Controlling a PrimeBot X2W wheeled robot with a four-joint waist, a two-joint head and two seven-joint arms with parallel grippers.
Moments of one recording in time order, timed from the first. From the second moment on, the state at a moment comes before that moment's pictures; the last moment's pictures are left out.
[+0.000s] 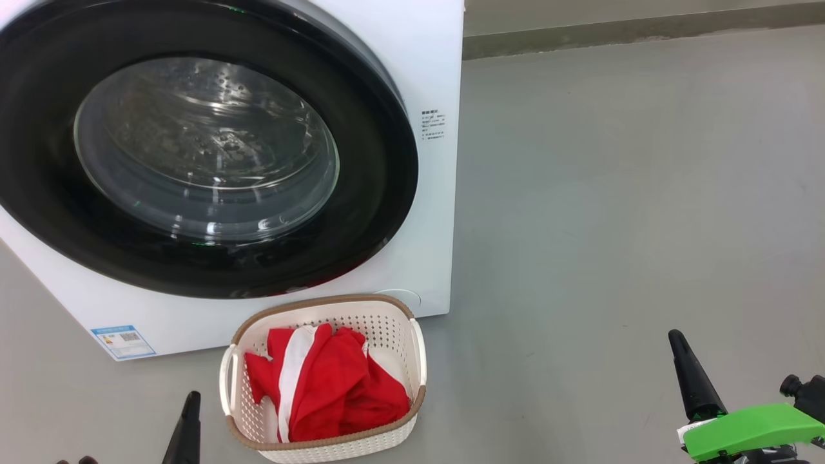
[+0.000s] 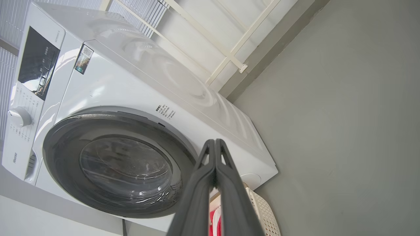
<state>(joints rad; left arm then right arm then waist) 0.04 0.04 0.09 0.22 -0.99 -0.12 -0.04 0.03 -0.06 -0.05 0.22 1.07 0.13 -0.06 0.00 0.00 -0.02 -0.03</state>
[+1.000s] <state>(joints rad) -0.02 0.04 0.09 0.25 -1.34 -0.12 0.04 -0.01 -0.06 -0.09 0.25 1.38 0.13 0.03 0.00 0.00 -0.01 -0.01</state>
